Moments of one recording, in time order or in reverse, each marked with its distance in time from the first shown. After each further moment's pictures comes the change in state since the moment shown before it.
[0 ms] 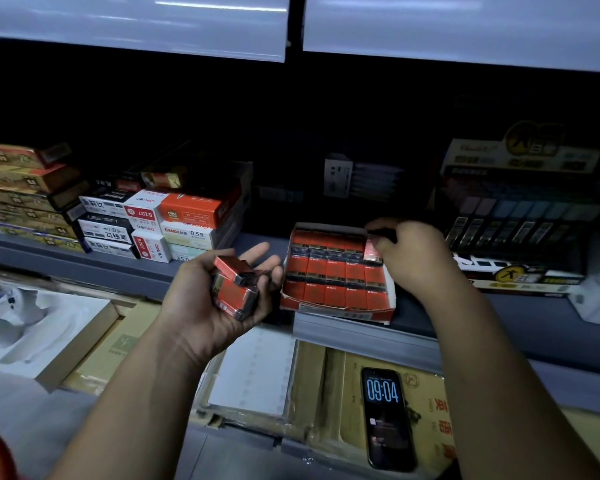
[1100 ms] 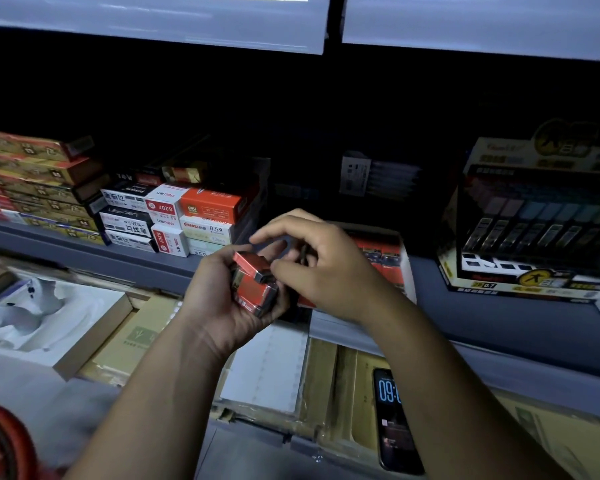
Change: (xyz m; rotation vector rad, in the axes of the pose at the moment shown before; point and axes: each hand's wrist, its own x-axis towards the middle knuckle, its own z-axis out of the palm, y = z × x) left_hand 0.002 0.001 -0.004 0.046 0.004 0.030; right_hand -0.043 -0.092 0.044 0.542 -0.373 -0.446
